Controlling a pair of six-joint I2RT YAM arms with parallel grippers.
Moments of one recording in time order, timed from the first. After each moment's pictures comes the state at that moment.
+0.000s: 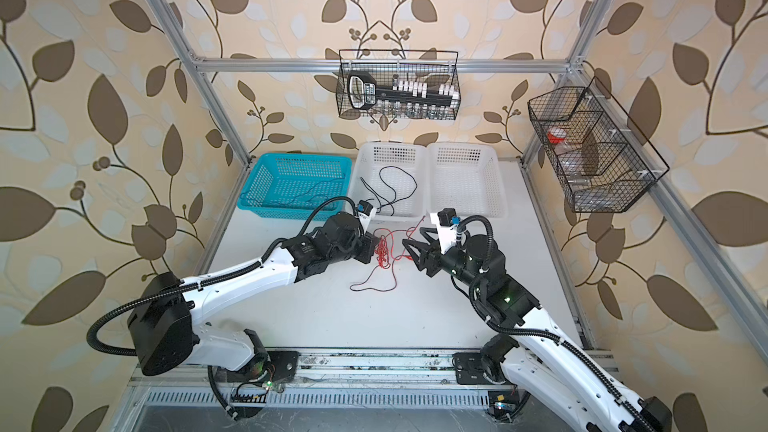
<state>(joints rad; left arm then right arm) -0.81 1.40 0.96 -0.22 -0.02 -0.38 0.59 0.73 0.61 -0.08 -0.20 0.25</state>
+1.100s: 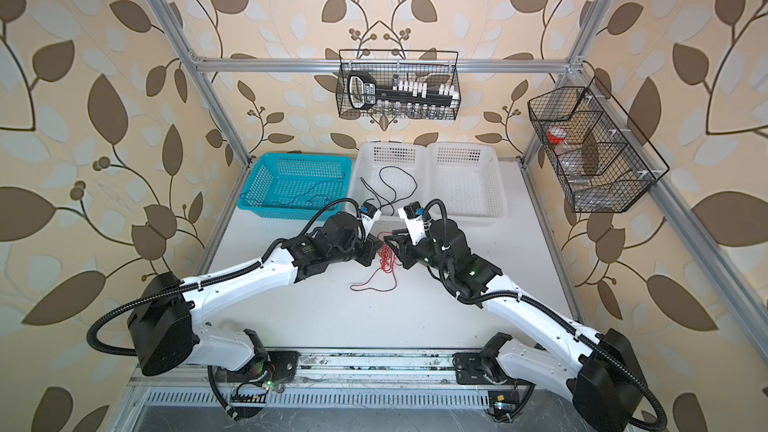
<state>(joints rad) -0.81 1.40 0.95 -0.20 0.07 -0.34 0.66 1.07 0.71 0.02 -0.20 0.24</state>
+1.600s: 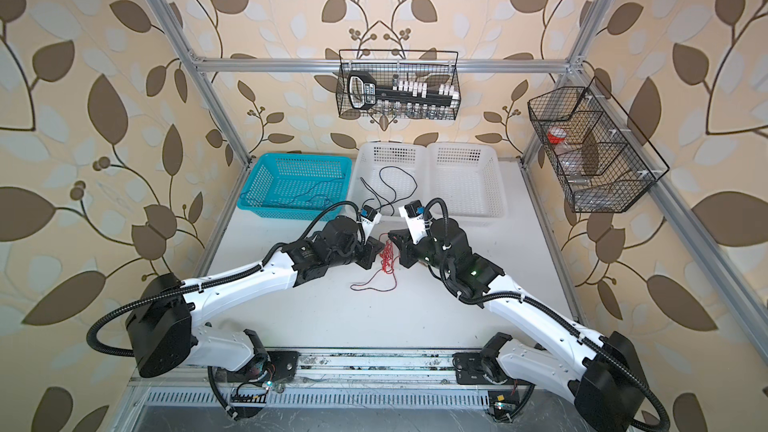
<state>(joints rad) -0.81 1.38 0.89 -0.14 0.07 -0.35 0.66 1.02 0.73 -0.01 -0.16 0.23</state>
